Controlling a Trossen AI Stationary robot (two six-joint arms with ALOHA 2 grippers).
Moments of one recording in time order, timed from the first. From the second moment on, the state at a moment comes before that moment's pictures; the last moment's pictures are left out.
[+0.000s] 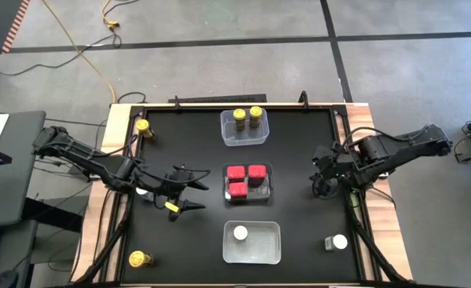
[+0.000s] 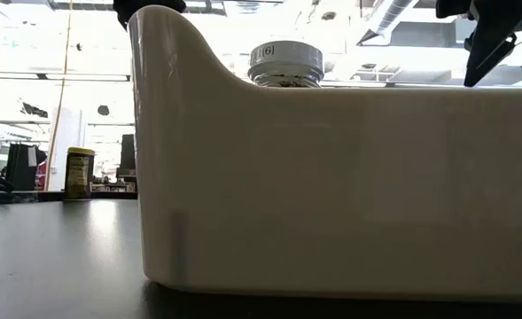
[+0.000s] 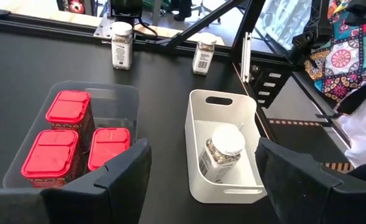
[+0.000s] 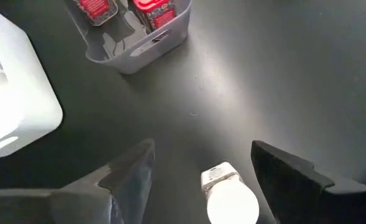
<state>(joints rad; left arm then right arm) -0.34 1.03 0.78 -0.06 -0.16 -0.27 0.27 0.96 1.03 -1.23 0.26 0.76</state>
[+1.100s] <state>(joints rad) -0.22 0.93 0.78 -0.12 -0.20 -0.21 0.17 0.97 1.03 -1.36 0.23 0.55</state>
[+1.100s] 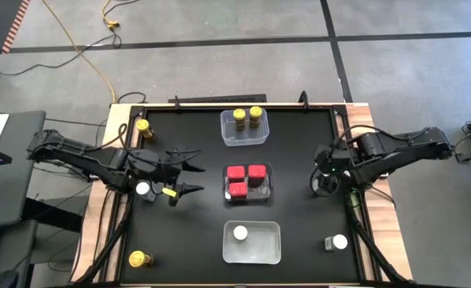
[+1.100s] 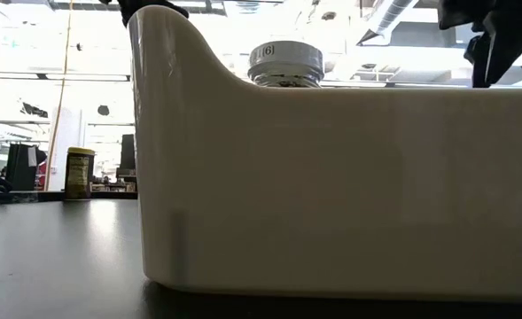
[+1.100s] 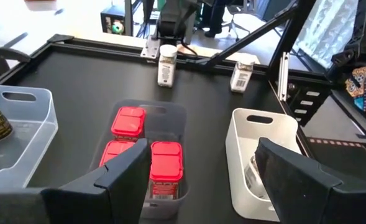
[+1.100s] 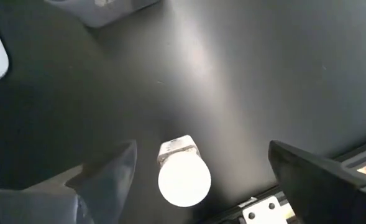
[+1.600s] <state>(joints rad) -0.22 0.94 0.78 -0.15 -0.21 -0.22 0.17 0.97 0.89 -1.38 0.11 0.26</state>
